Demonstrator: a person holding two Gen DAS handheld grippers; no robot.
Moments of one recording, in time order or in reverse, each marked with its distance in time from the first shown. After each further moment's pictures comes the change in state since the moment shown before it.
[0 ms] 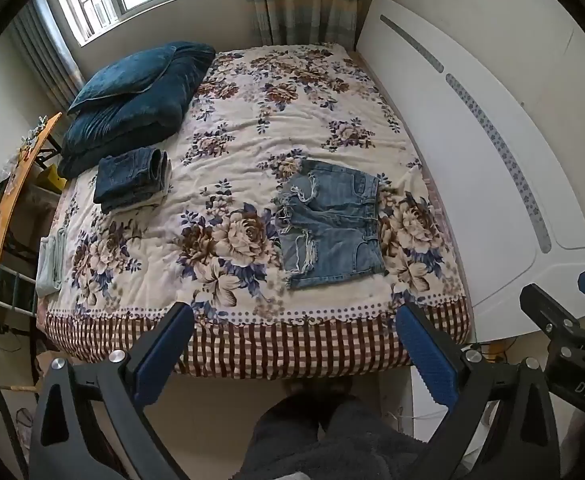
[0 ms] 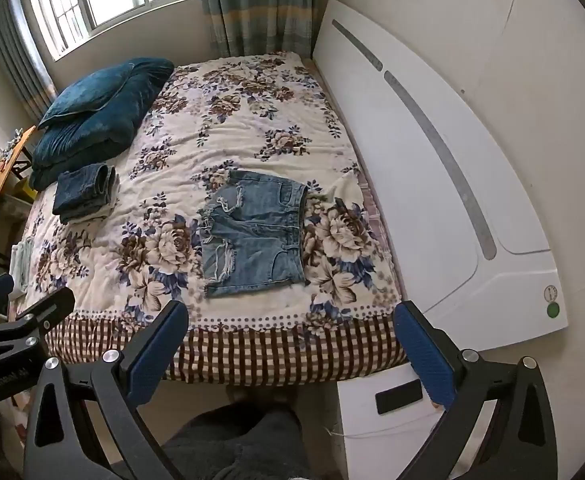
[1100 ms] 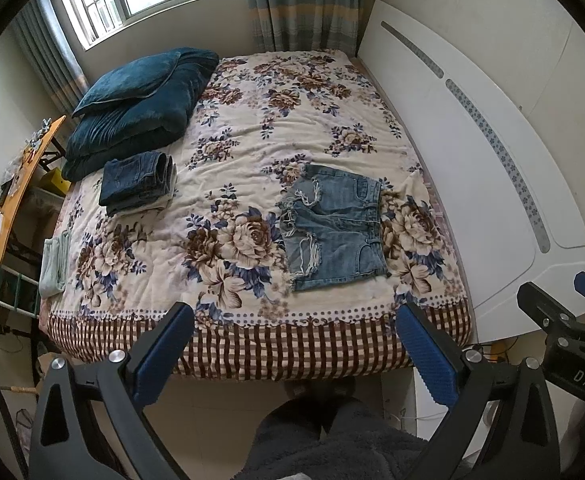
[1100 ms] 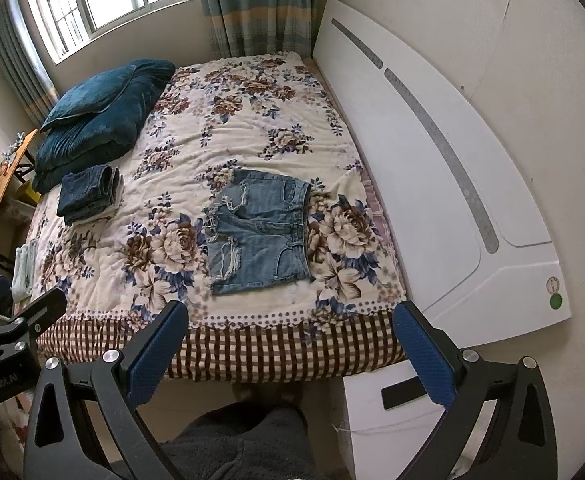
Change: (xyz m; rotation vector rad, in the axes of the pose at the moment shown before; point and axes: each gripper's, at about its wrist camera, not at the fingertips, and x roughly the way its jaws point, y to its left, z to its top) left arm -0.016 0.008 0.006 -0.003 -0.022 0.004; right arm -0.009 0.005 -0.006 0.006 -0.002 0.017
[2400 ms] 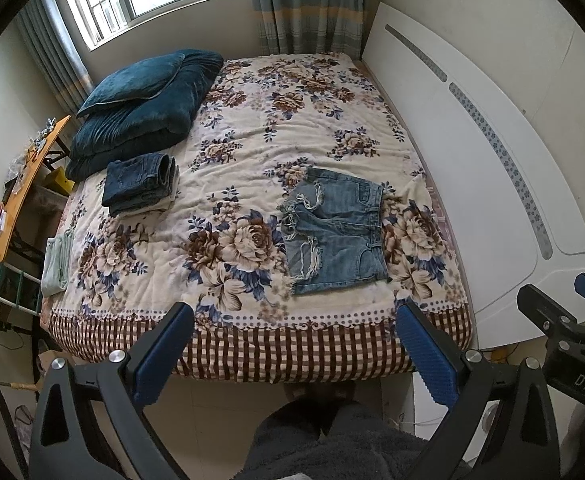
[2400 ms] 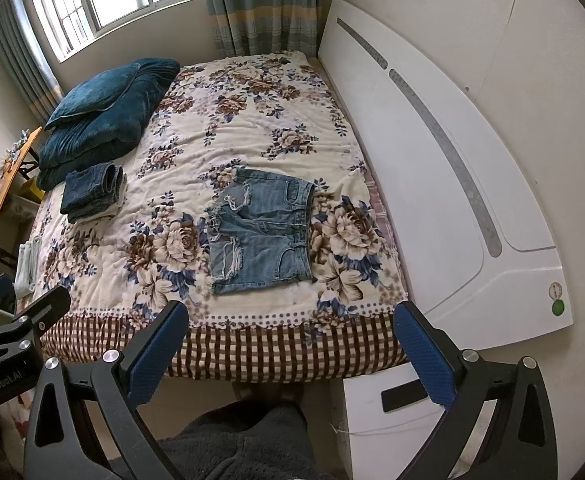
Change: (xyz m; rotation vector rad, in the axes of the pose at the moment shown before) left arm -0.001 -0.002 -0.006 -0.007 -0.010 0.013; right arm -0.002 0.000 0.001 0.004 -0.003 0.008
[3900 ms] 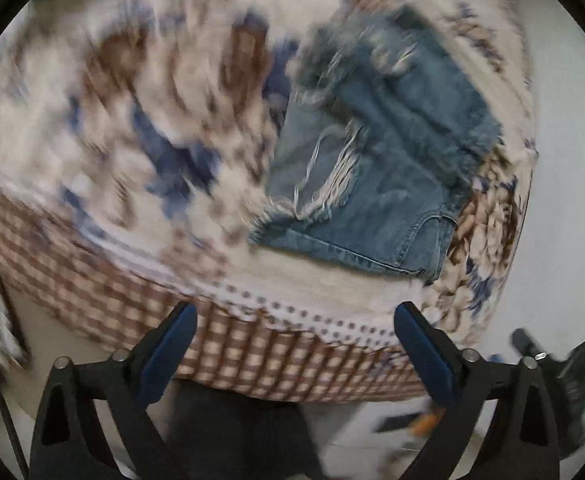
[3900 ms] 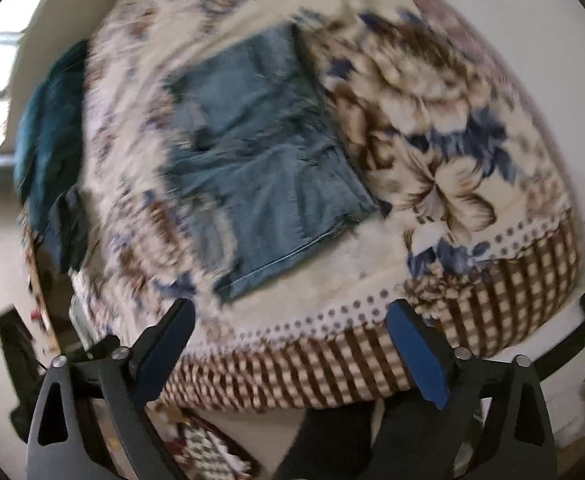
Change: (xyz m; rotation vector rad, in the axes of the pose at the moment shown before) left arm 0.467 0.048 -0.019 -0.527 0.653 -0.187; right arm 0.438 -0.008 -0.013 0.522 0.513 0.317
